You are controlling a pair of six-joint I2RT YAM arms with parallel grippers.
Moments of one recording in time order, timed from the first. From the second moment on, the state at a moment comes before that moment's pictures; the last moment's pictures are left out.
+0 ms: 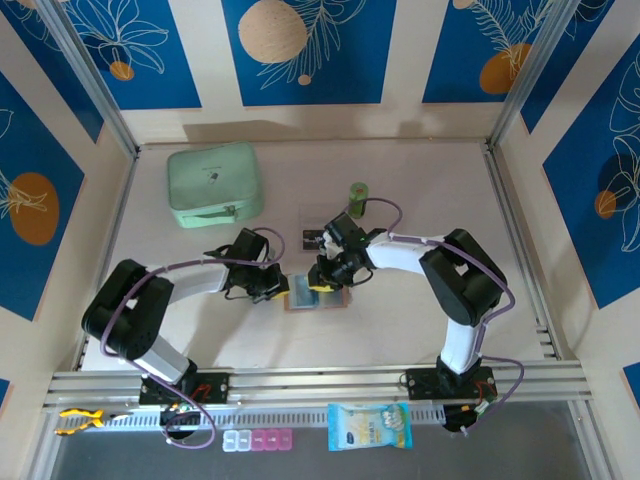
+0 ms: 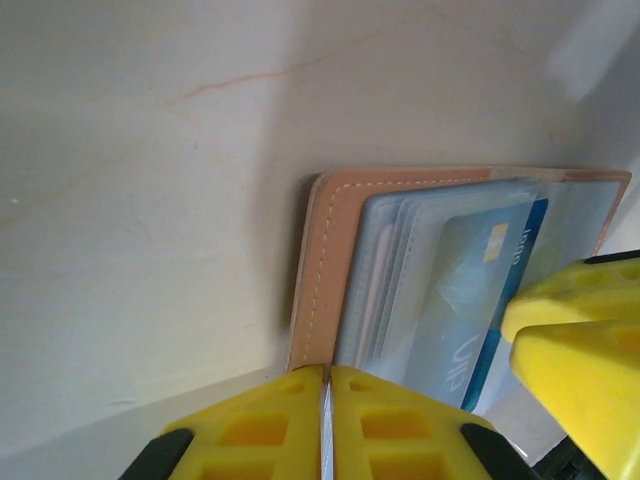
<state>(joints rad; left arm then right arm) -0.53 1.56 0.70 -0.26 0.47 -0.86 0.68 1.81 1.02 -0.37 -0.55 0.72</state>
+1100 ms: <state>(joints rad) -0.59 1.62 0.80 -0.36 0.45 -0.78 0.68 1.82 1.01 -0.32 -0.60 0.73</state>
